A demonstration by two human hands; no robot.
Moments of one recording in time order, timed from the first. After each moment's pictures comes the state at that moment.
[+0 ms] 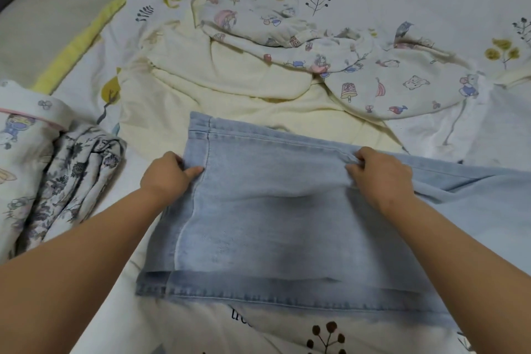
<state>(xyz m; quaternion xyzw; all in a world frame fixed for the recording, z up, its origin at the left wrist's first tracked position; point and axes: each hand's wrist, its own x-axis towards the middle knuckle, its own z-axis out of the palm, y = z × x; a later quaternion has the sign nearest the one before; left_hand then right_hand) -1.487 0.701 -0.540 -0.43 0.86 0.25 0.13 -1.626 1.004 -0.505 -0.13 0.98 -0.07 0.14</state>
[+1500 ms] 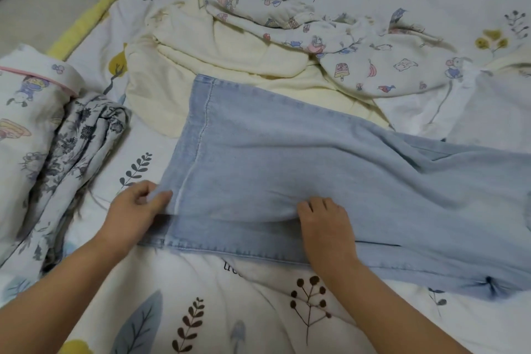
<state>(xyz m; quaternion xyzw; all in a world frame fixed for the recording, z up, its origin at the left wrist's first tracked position) -1.364 0.753 -0.518 -0.45 0.77 0.45 -0.02 -1.477 1.015 -0.514 -0.33 0.94 -0.03 0.07</state>
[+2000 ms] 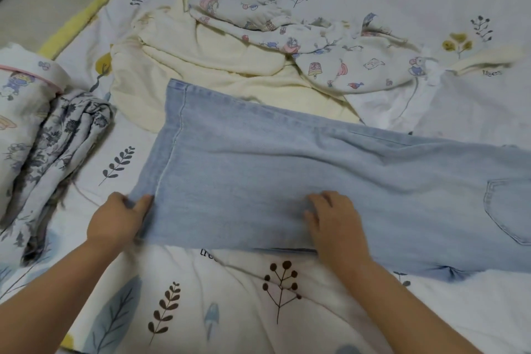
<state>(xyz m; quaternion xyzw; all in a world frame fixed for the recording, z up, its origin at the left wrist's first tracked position) -1.352 0.770 -0.537 -0.56 0.78 0.26 0.06 -1.488 1.077 -0.511 -0.24 0.96 -0.11 0.12</state>
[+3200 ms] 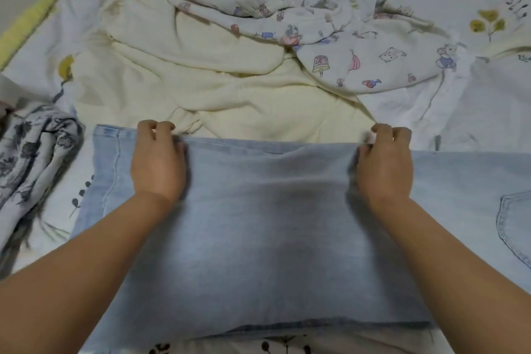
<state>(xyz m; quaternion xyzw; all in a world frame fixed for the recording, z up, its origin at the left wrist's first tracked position) -1.494 0.776 -0.543 -0.32 0.93 0.14 -0.11 -1.625 1.052 -0.525 -0.03 0.98 -0.19 0.02</state>
